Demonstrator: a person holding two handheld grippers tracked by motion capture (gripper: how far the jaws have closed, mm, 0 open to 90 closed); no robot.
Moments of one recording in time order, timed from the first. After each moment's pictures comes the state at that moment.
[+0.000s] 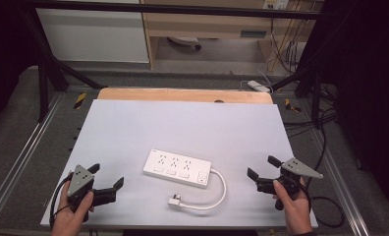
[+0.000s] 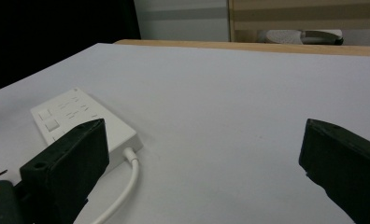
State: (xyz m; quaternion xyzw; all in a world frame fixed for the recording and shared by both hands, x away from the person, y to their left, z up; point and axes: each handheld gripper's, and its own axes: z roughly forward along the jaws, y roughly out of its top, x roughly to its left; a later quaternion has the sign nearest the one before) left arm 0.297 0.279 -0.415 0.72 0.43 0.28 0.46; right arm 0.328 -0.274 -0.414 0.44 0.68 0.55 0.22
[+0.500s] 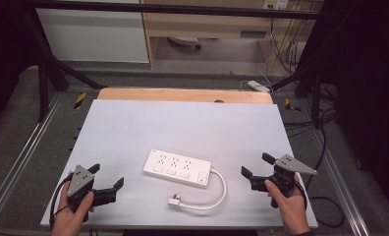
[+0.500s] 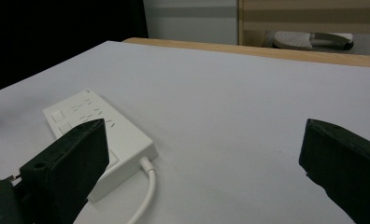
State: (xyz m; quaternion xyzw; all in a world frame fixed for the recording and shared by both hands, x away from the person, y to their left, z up) left arm 0.296 0.279 -0.416 0.72 0.43 0.28 0.46; right arm 0.331 -0.255 -0.400 0.42 0.69 0.54 0.22
